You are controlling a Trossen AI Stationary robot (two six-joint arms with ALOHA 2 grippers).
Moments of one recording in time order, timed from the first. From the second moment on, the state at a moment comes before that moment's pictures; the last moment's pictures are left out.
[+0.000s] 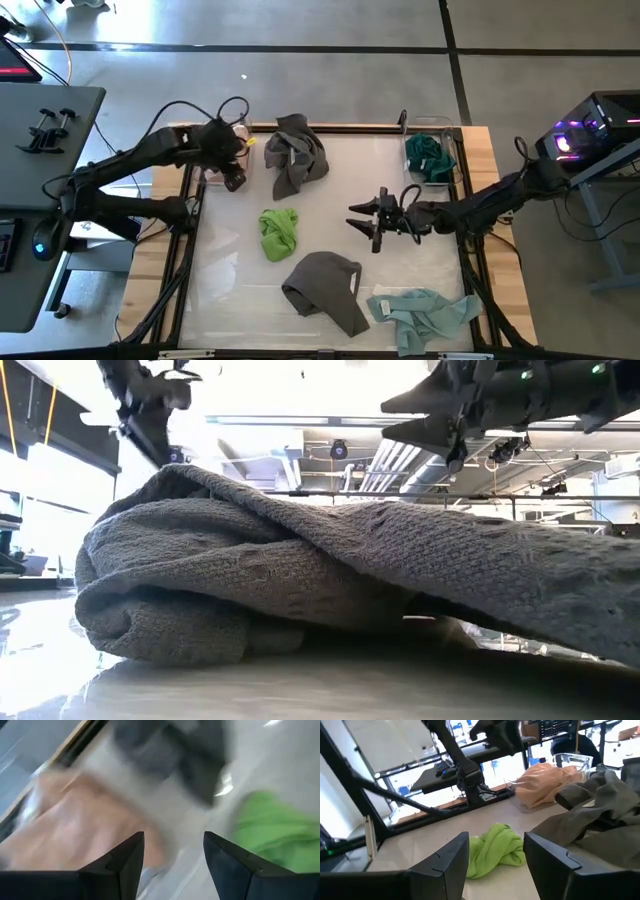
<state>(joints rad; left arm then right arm) 0.47 1.03 1.06 -1.11 -0.12 -0.12 0.24 1.34 0.48 0.78 0.40 0.30</state>
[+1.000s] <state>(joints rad) -0.45 1.36 1.06 -0.72 -0.64 -0.39 0.49 1.26 0.48 0.24 0.70 0.62</state>
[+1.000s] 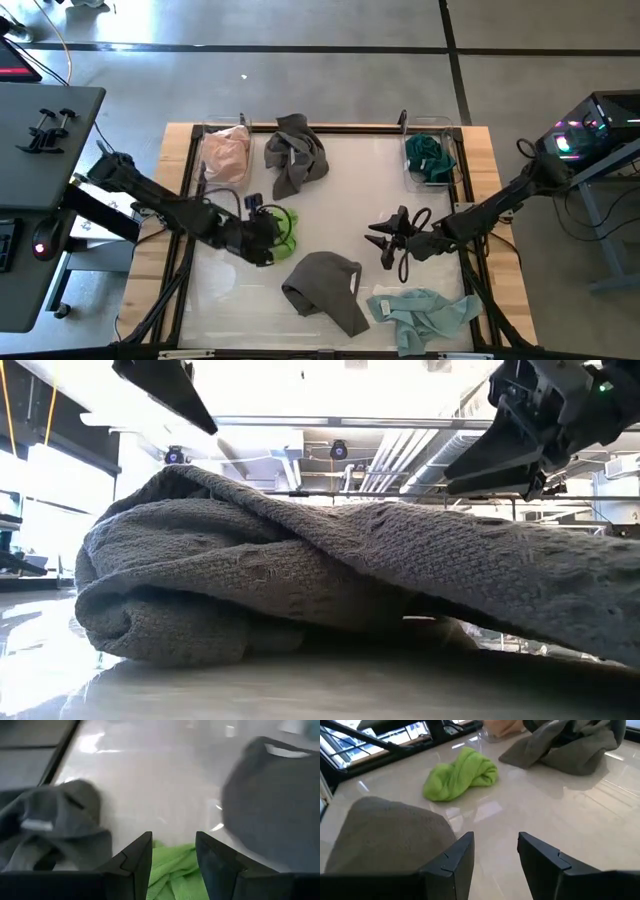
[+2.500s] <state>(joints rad) -0.27 1.60 1.07 -0.77 -0.36 -0.50 0.49 1.31 0.48 0.36 0.70 0.53</state>
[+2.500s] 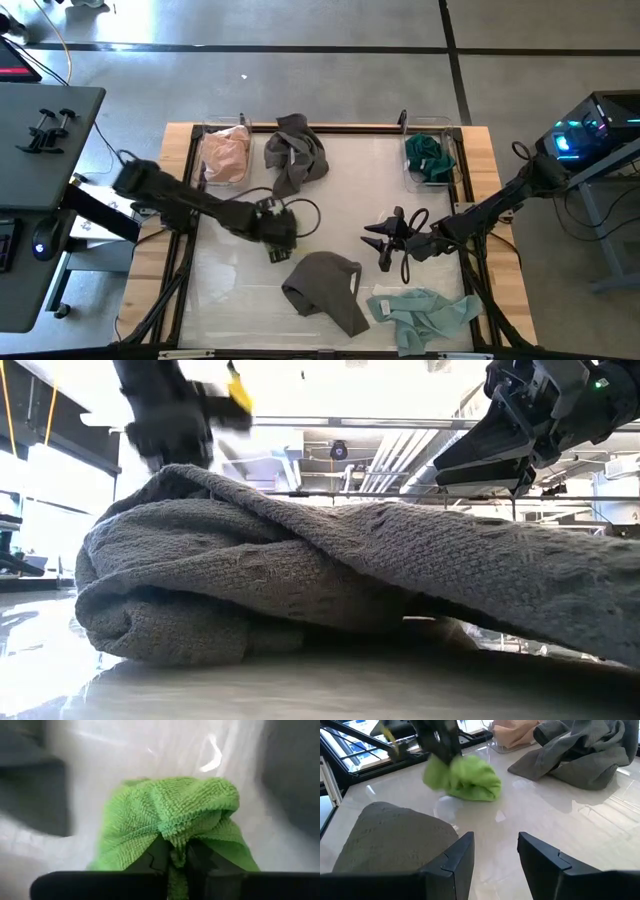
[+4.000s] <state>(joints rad) 0.83 1.36 1.14 -1.14 -0.27 0.03 0.49 1.31 0.48 0.38 0.70 0.53</state>
